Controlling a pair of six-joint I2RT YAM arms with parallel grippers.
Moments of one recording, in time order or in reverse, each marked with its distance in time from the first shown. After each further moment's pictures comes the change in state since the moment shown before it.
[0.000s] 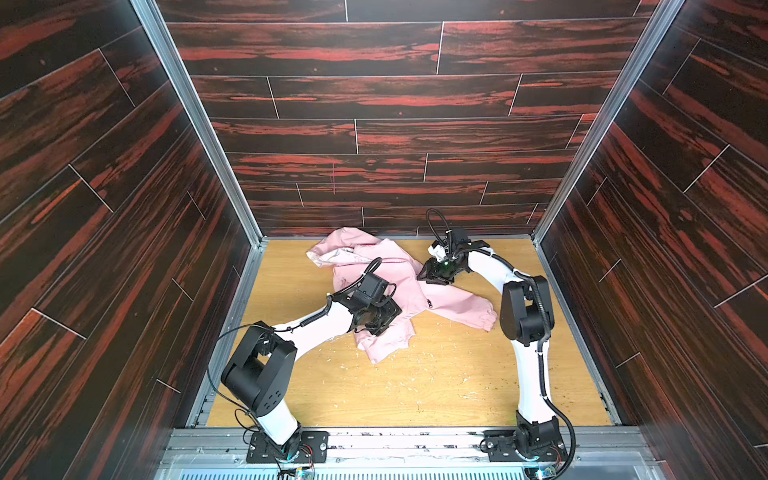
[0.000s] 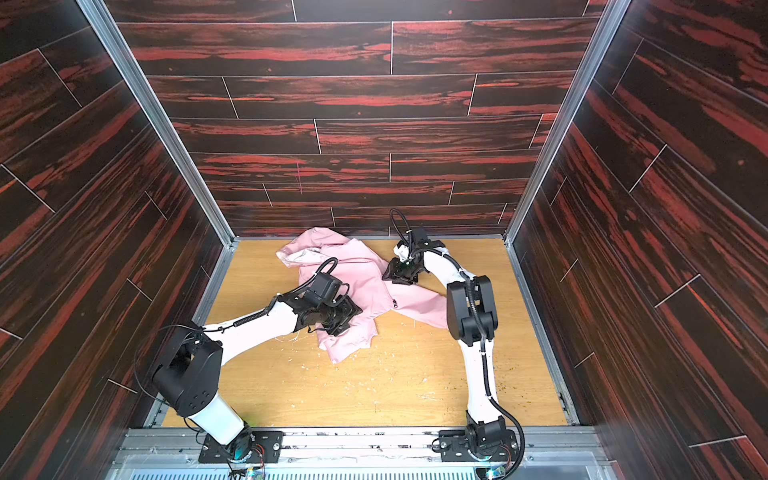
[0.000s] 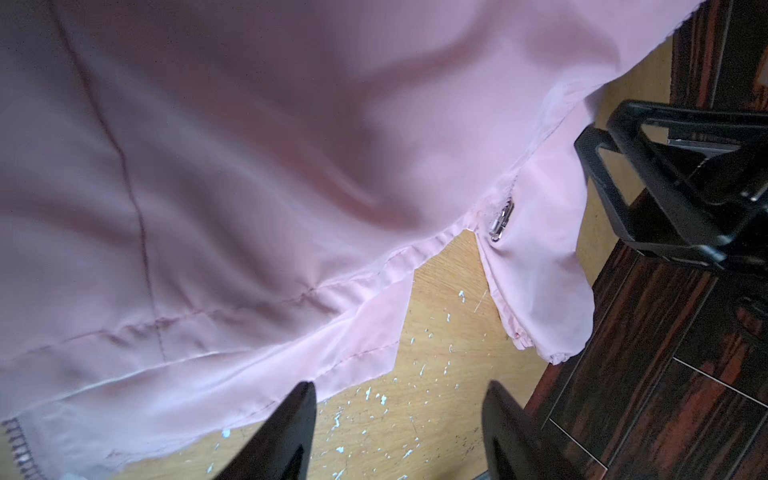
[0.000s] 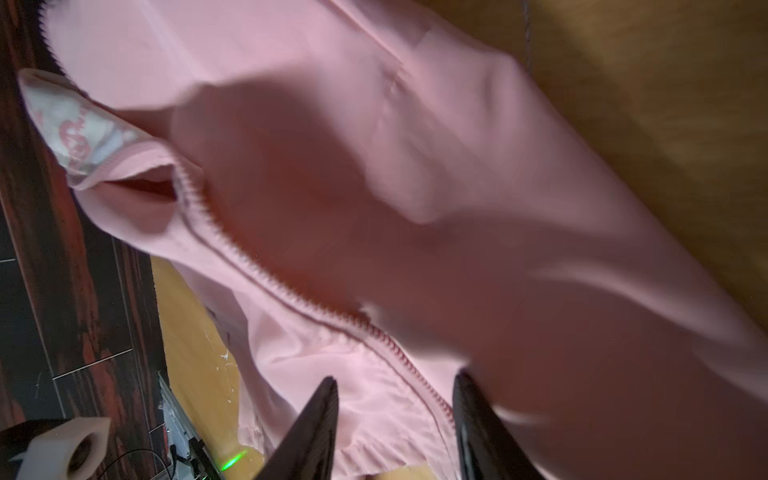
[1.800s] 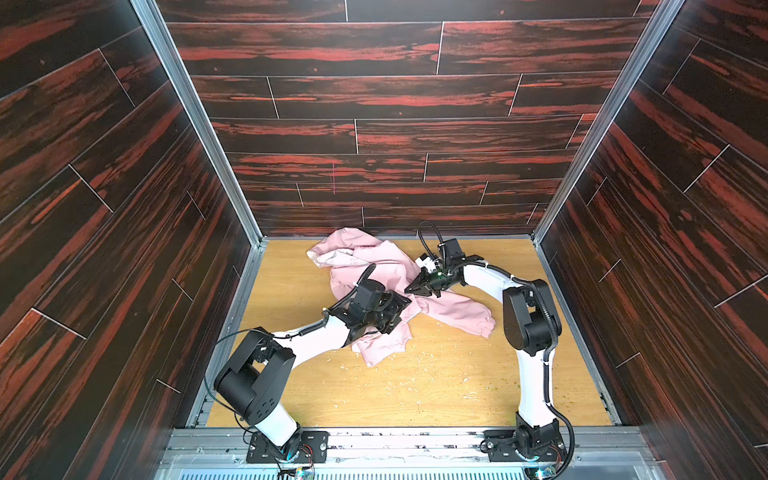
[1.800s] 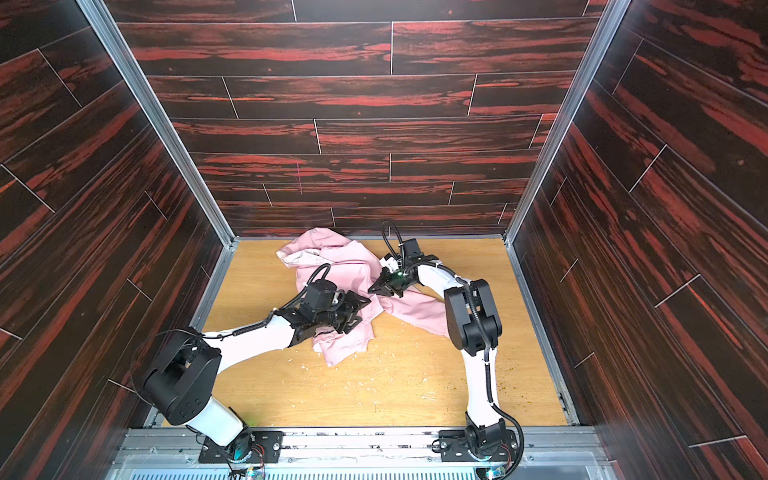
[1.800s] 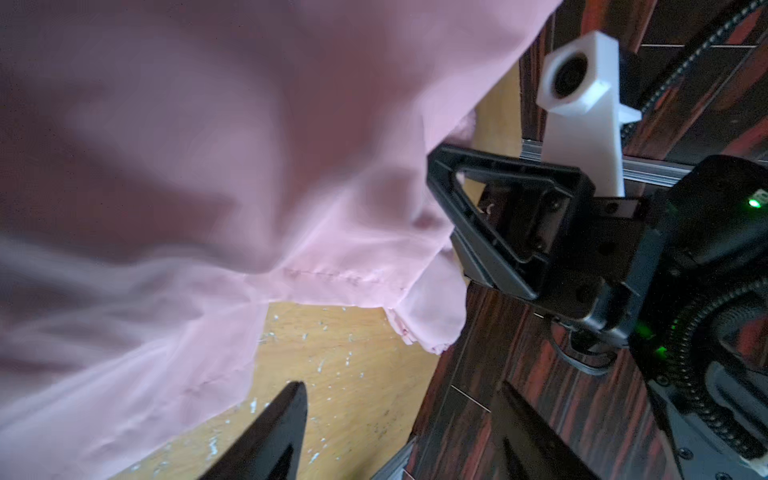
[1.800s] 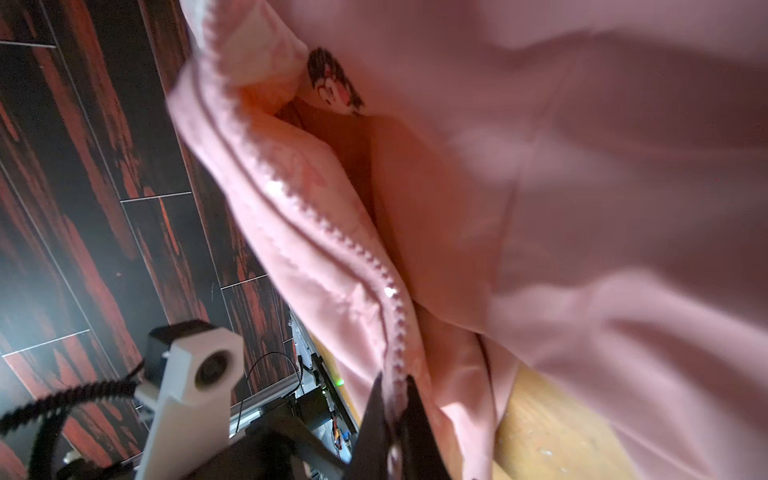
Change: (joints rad) left arm -0.045 -0.044 -0.183 0.514 0.049 -0.206; right arm 0.084 -0.141 -0.268 0.198 -0.296 0.230
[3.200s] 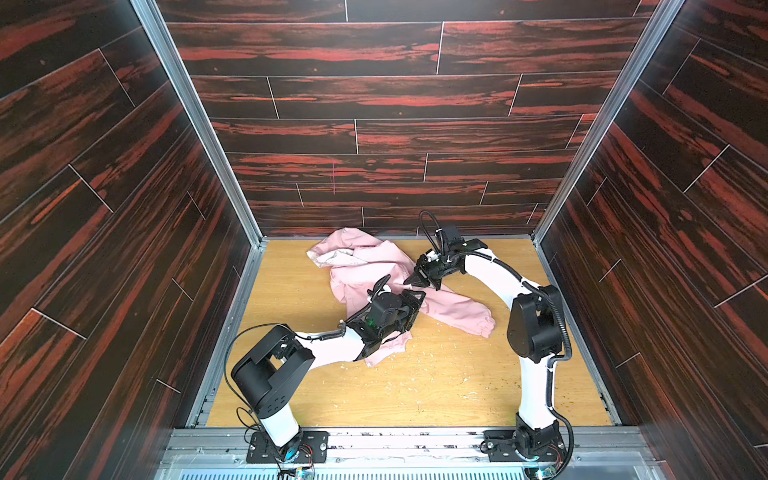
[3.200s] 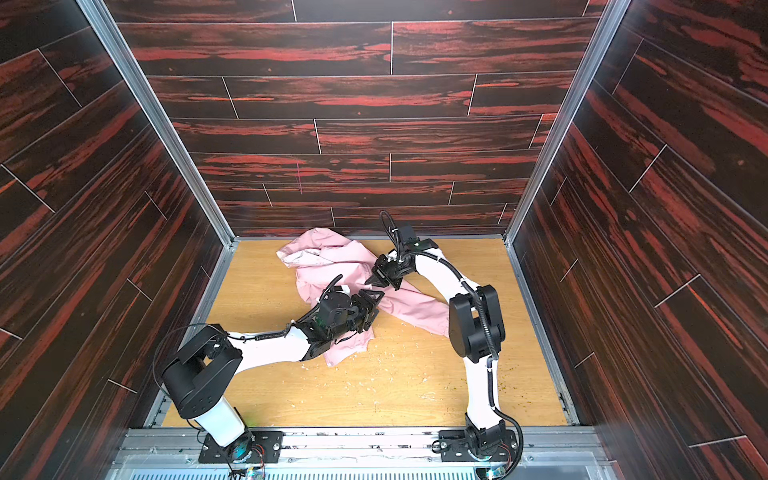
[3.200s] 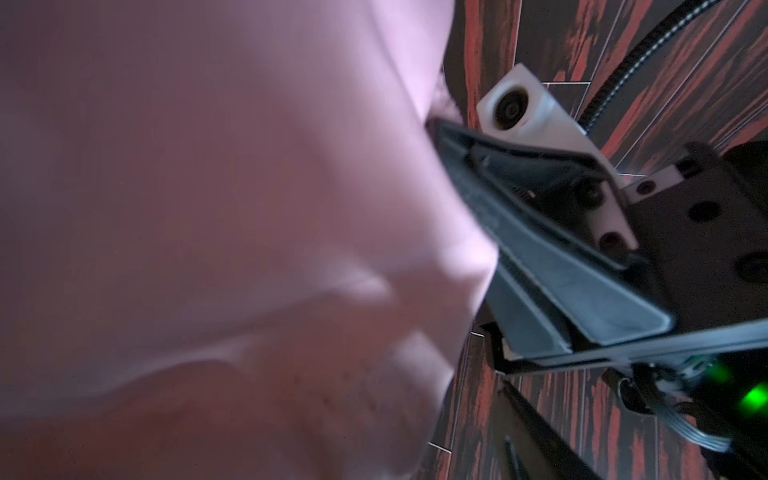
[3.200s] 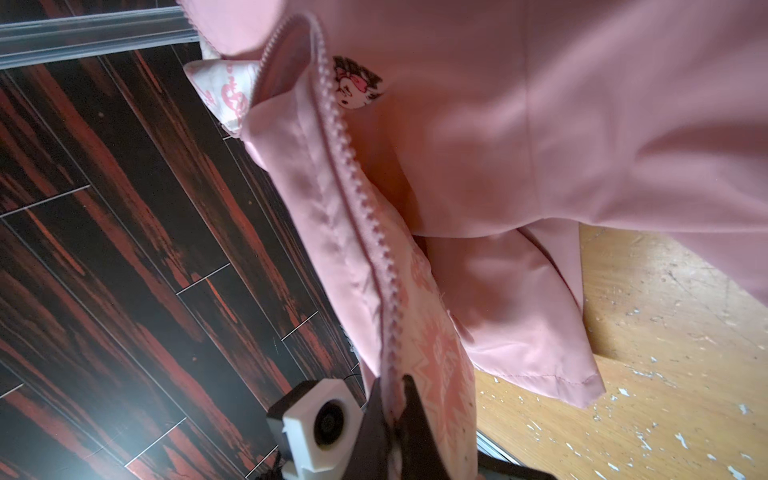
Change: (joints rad) left arm -0.129 0.074 -0.045 0.350 -0.278 -0.054; right arm 0.033 -0.076 0.156 -0.241 0.113 0.377
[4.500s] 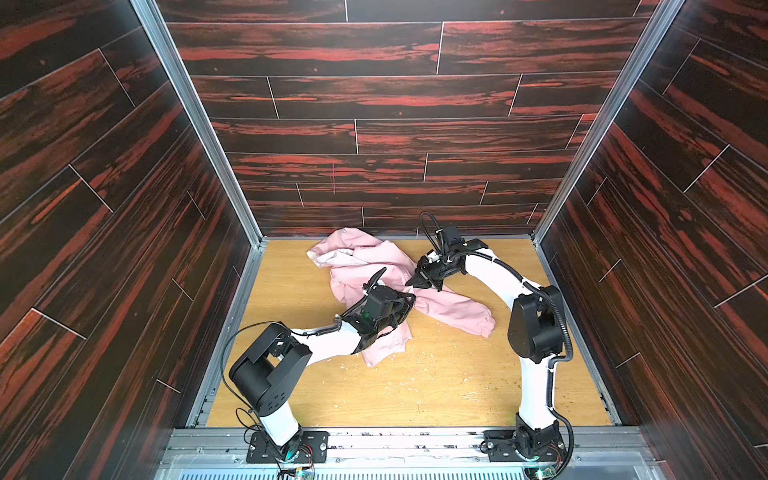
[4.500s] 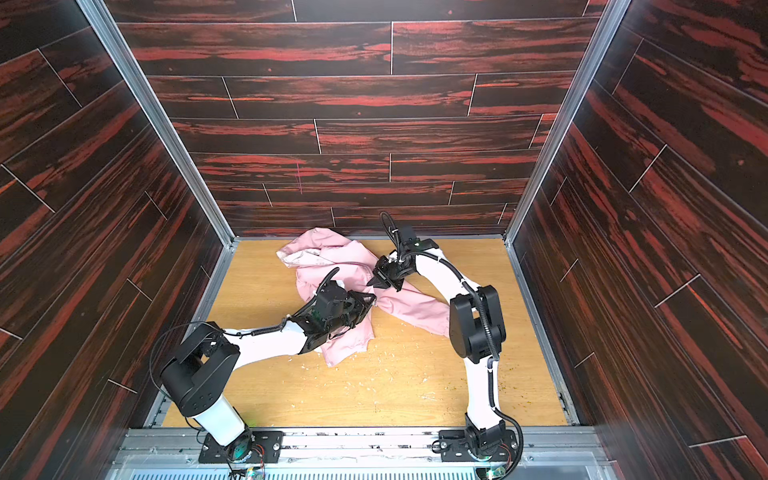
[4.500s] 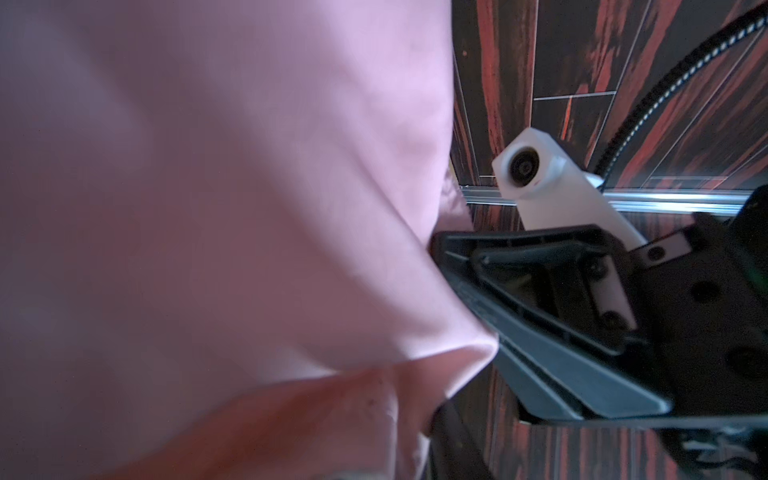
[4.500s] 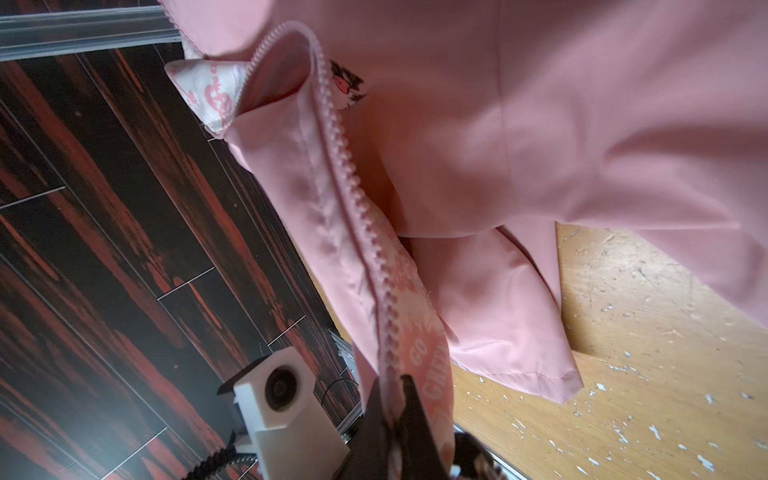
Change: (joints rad) left arm 0.064 0.000 0.034 -0.103 0.033 0.108; right arm 0.000 -0.007 -0.001 -0.030 0.038 -0.039
